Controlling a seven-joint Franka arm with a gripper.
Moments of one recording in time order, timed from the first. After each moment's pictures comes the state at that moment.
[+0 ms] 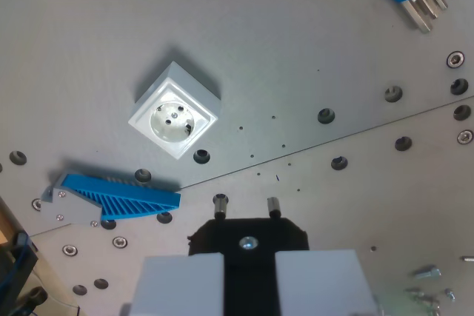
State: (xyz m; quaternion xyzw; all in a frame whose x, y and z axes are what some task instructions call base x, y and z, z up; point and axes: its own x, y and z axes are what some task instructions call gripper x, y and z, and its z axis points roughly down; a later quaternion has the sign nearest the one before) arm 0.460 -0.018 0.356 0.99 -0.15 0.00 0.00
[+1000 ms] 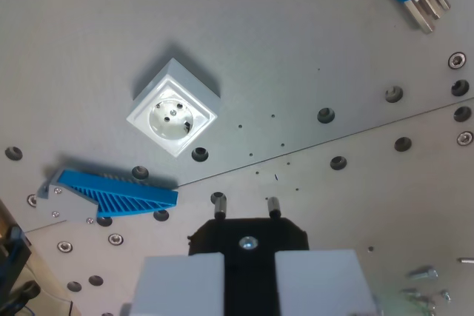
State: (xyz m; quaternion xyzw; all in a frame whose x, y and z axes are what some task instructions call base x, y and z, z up) arm 0.460 -0.016 0.351 0.99 -0.14 0.00 0.00
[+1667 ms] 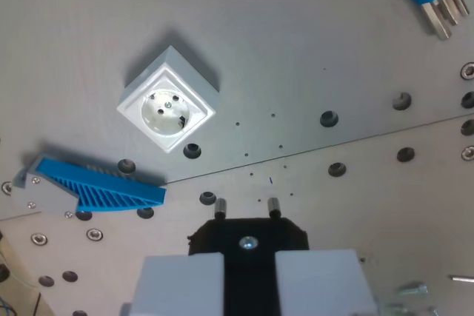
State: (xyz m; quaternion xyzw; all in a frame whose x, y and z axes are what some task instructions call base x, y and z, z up) arm 0.453 -0.006 0.321 0.99 -0.10 -0.01 0.00
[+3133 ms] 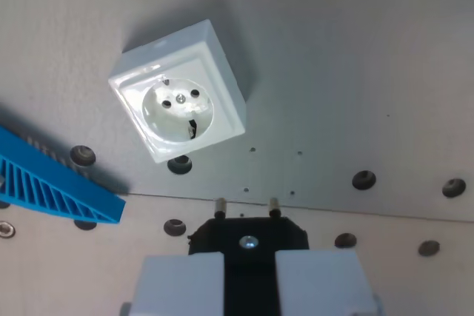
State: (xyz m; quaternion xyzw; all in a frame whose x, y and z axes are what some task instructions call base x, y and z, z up) arm 0.423 0.035 0.210 1.00 0.08 -0.01 0.01
